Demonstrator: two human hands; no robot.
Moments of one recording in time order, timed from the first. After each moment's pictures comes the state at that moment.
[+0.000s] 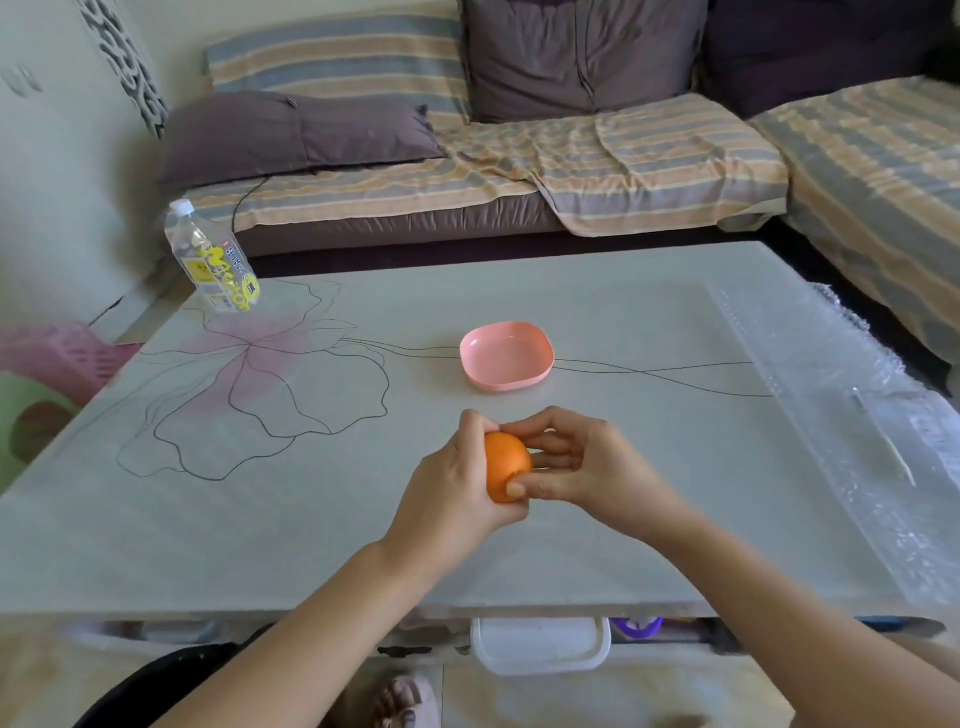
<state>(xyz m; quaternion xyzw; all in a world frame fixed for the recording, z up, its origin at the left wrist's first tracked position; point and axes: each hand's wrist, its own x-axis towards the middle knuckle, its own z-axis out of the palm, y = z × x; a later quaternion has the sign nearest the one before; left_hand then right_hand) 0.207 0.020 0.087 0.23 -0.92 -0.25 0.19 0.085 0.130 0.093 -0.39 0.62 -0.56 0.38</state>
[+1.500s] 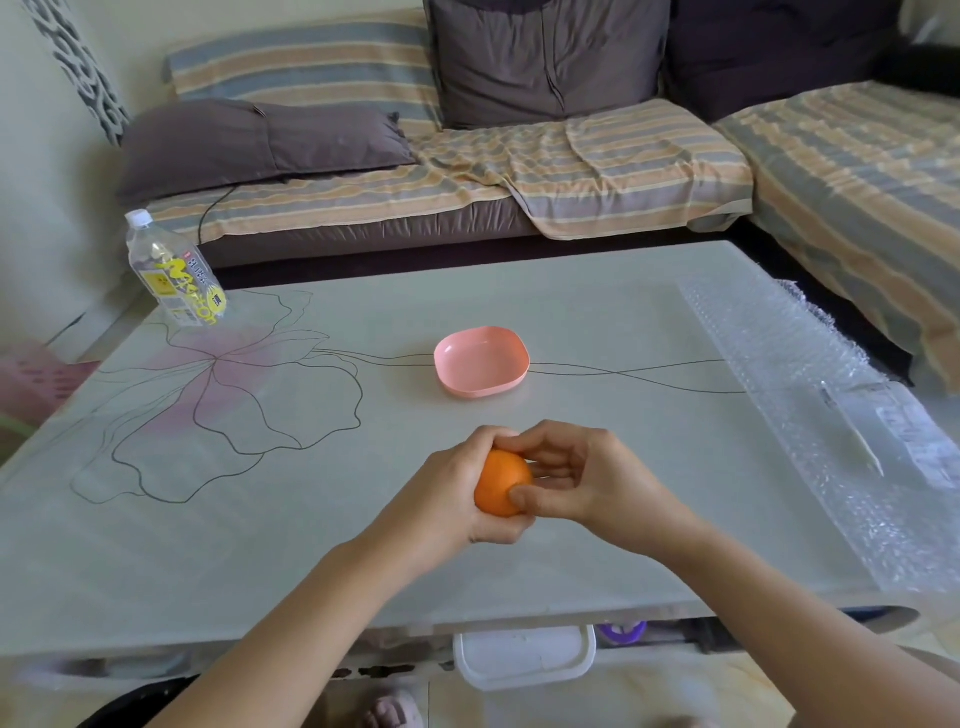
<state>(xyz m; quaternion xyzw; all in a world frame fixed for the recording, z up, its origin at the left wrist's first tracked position) 0.193 0.014 0.090 0.16 -0.90 -0.40 0.06 0.079 0.148 0.093 -0.41 0.65 -0.55 0.33</state>
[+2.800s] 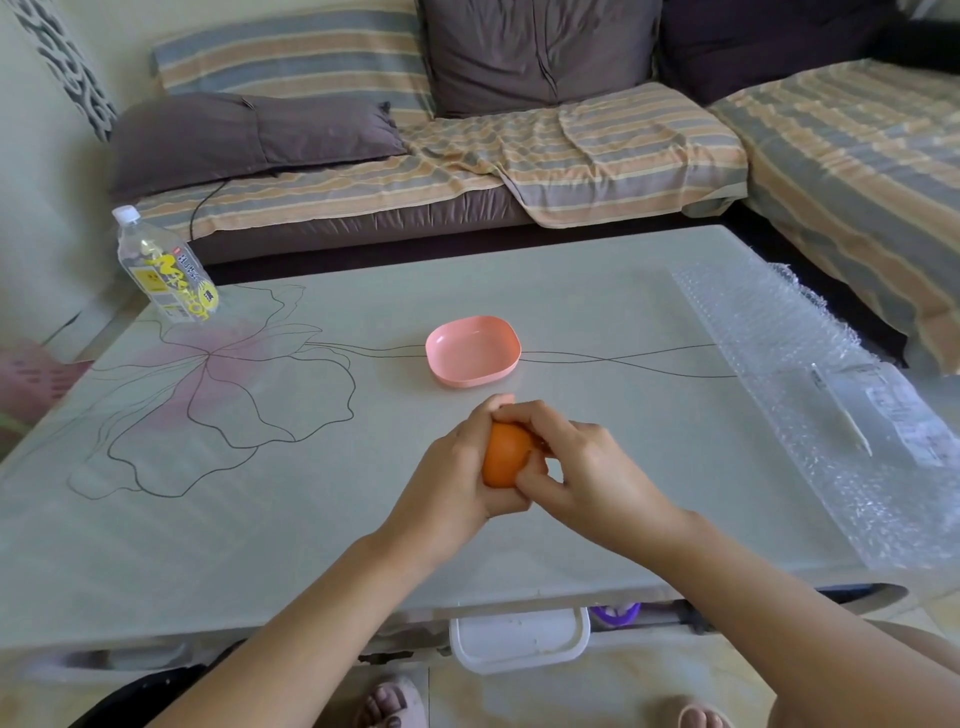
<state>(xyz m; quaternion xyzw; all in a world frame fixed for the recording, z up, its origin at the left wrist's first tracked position) 0.186 0.029 0.086 0.16 -0.88 -0.42 0.13 0.088 0.150 0.090 -0.52 0.74 -0.42 0.10</state>
